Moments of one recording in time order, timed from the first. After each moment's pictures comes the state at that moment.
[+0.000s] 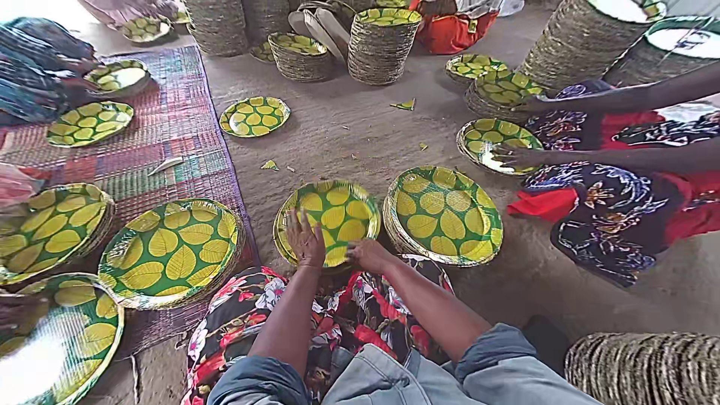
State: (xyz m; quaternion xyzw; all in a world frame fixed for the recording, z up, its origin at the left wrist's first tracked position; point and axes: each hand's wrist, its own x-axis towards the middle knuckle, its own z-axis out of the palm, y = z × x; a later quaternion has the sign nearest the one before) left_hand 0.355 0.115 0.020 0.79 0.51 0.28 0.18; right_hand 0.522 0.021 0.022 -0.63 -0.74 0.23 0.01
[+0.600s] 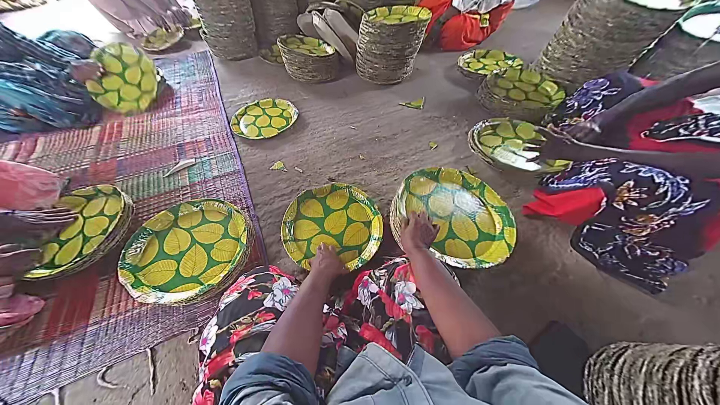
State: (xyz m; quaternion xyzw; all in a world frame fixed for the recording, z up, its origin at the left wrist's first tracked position) left_hand 0.359 0.101 0.015 0.81 0.48 -0.17 0.28; right_hand 0.571 0.012 0.043 -0.93 -0.32 0.03 0.17
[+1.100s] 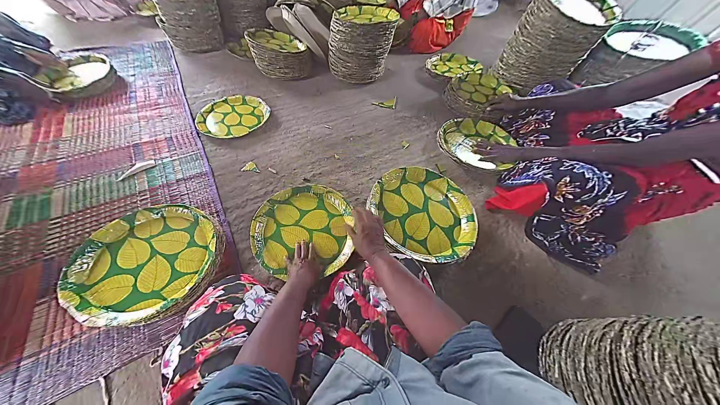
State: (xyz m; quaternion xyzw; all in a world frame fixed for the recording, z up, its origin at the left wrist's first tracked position) left_hand 0.361 0.090 -0.011 0.85 0.44 -0.18 0.24; right_hand 0.539 0.019 0.038 -0.83 -0.52 0.11 0.15
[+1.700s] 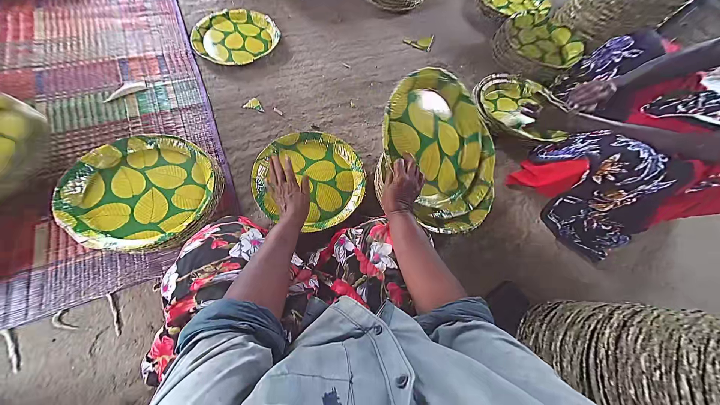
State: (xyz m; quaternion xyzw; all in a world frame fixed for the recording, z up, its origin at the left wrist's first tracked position) left_hand 0.353 0.118 0.012 0.80 0.52 0.23 0.18; right_hand 0.568 0.007 0.038 -0.87 -0.41 -0.13 0.25
